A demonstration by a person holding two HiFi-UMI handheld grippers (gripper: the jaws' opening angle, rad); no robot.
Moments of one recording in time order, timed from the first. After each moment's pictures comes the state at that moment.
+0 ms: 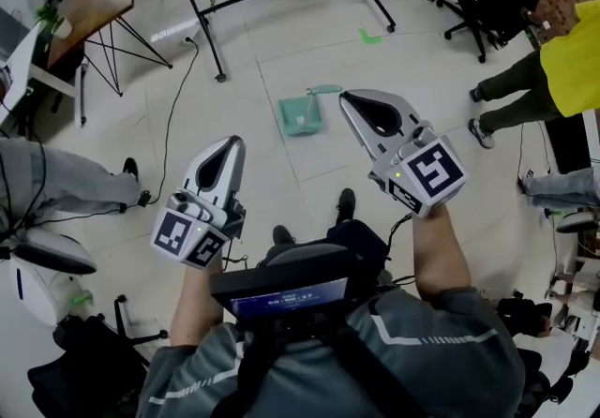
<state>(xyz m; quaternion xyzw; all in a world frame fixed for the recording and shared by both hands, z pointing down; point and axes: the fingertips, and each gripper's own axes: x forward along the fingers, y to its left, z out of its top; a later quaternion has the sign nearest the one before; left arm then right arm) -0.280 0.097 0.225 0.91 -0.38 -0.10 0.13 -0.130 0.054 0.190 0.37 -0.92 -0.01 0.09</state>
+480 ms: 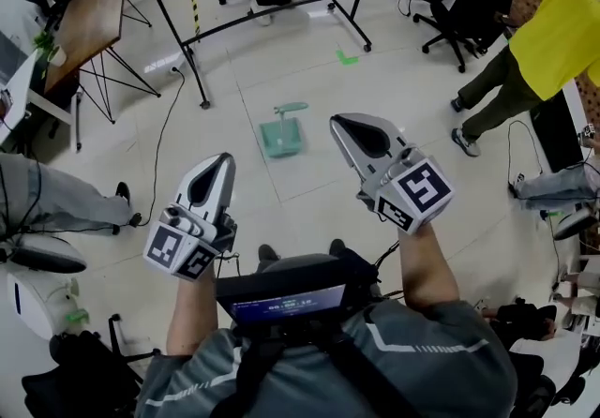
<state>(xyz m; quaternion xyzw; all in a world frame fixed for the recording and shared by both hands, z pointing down) -0.160 0.162 0.170 0.92 -0.36 -0.11 0.10 0.000 0.132 0.143 0.40 -0.91 0.01 0.04</state>
